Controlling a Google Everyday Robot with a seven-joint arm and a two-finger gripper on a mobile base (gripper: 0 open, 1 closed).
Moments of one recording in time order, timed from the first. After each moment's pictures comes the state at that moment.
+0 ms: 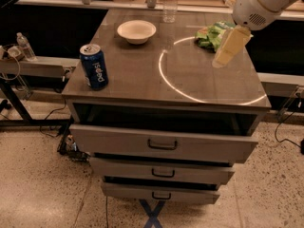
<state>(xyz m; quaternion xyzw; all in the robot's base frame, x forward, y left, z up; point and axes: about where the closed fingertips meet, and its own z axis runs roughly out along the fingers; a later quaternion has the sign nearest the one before) 0.628 -0.195 0.973 -0.59 0.74 -0.06 0.31</state>
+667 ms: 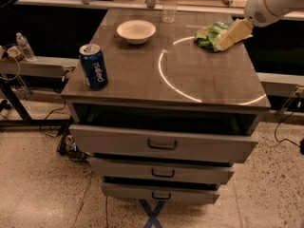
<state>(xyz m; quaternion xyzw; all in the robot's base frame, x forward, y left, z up) 0.727 -0.261 0.958 -0.46 0.79 -0.06 0.40</state>
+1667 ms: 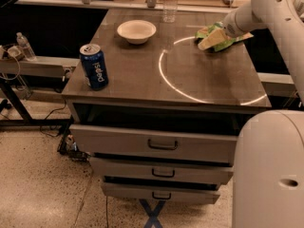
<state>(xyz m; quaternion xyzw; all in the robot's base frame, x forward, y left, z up) 0.850 -0.267 0.872 -0.34 0.83 -0.02 0.43</state>
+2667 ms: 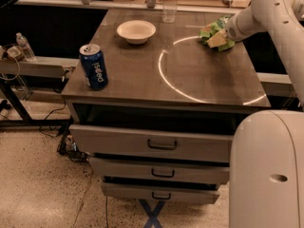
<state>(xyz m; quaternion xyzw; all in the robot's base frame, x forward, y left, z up) 0.849 -0.287 0.847 -0.31 0.86 -0.02 0.40</state>
